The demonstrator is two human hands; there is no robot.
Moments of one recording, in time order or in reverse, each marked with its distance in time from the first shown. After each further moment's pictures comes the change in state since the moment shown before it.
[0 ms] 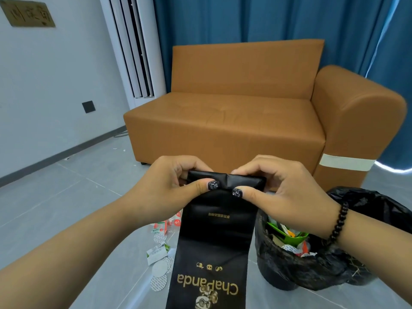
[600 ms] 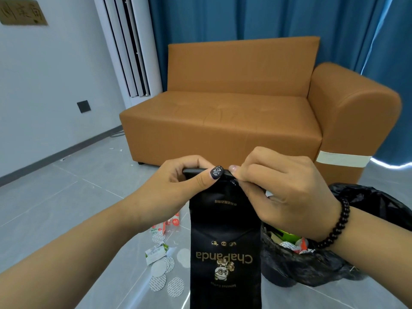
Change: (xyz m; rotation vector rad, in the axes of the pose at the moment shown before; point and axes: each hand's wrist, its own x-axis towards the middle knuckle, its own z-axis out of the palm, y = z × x) left_hand -0.001 0.011 0.008 -0.257 -0.109 -0.100; right_hand 0.003 -0.014 0.003 -0.532 0.196 -0.510
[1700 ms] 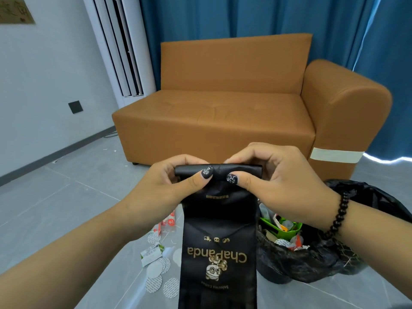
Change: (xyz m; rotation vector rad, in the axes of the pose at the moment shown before) left_hand 0.004 -0.011 0.005 -0.062 0.121 -0.047; right_hand -0.001 0.008 -0.008 0.683 -0.144 0.689
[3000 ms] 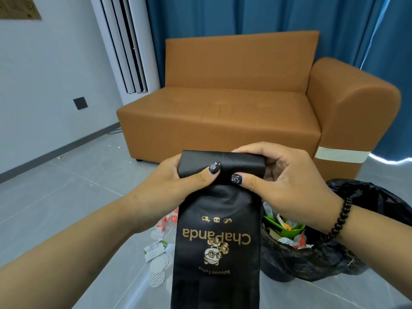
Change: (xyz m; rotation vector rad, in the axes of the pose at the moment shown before) left_hand -0.002 0.003 -0.001 -0.102 -0.031 -0.115; right_hand -0.005 0.003 0.009 0.087 0.026 -0.024
